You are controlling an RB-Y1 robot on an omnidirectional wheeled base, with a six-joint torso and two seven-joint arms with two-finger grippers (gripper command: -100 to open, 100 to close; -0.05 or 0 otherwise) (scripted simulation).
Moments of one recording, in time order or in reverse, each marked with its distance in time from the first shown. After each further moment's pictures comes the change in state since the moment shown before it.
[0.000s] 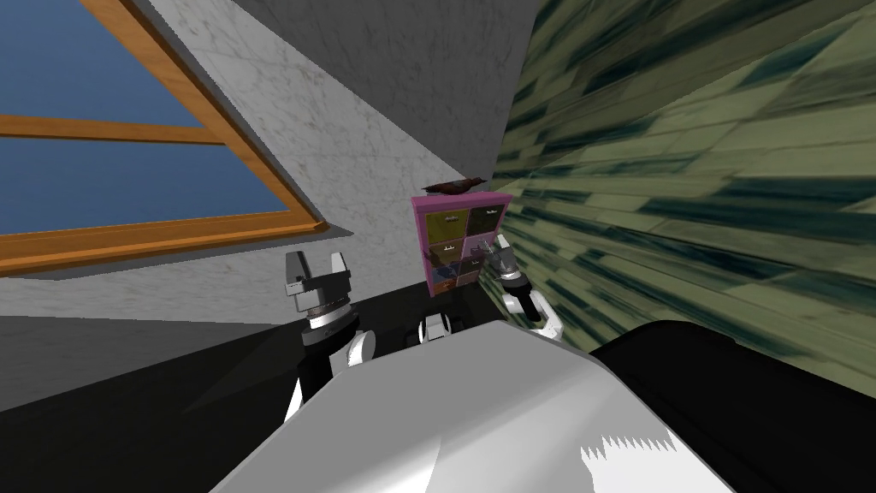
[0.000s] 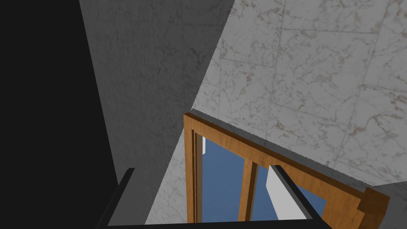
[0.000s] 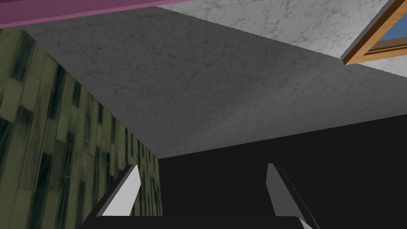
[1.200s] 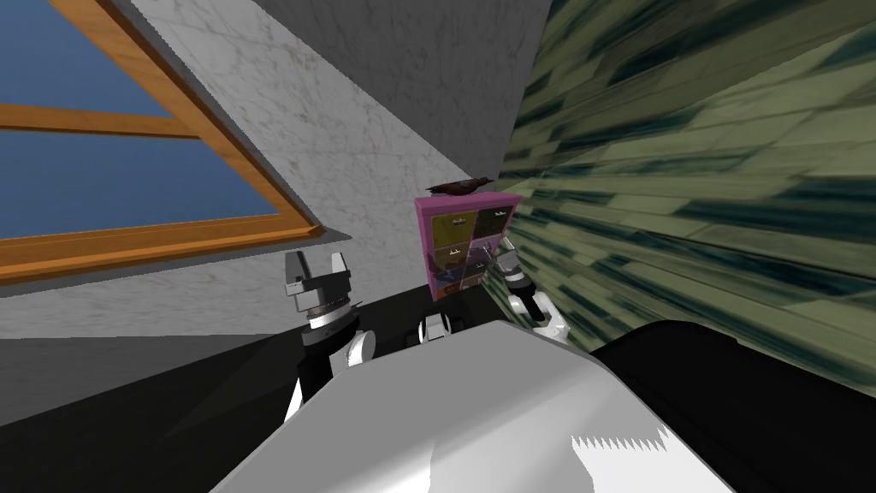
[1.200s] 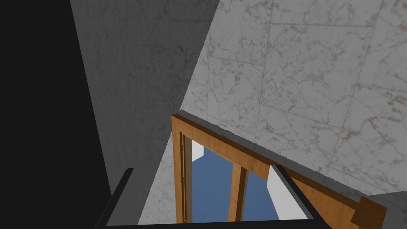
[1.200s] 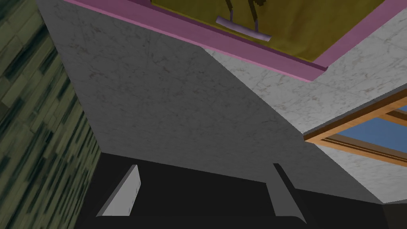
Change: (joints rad) left arm 0.000 0.000 0.000 0.000 0.000 0.000 0.000; right arm -0.018 -0.015 -0.092 0.111 0.095 -0.064 0.306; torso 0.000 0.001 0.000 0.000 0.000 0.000
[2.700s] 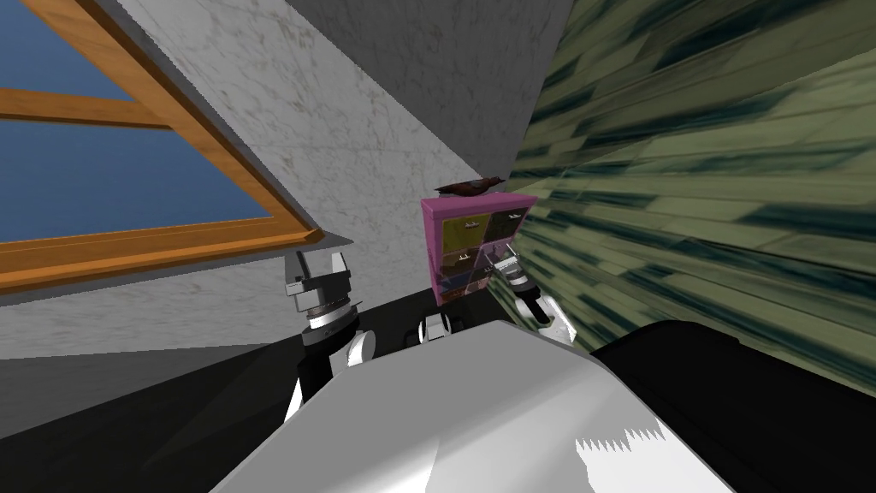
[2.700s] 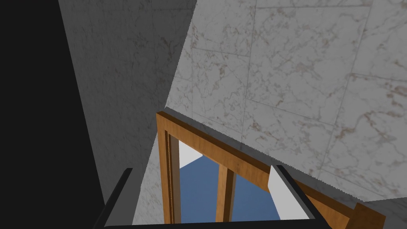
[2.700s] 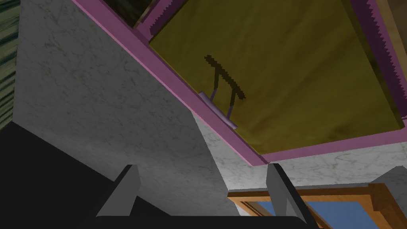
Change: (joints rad) left arm 0.000 0.000 0.000 0.000 0.000 0.000 0.000; right arm -0.018 -0.008 -0.100 0.156 0.121 -0.078 0.377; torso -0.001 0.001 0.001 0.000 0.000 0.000
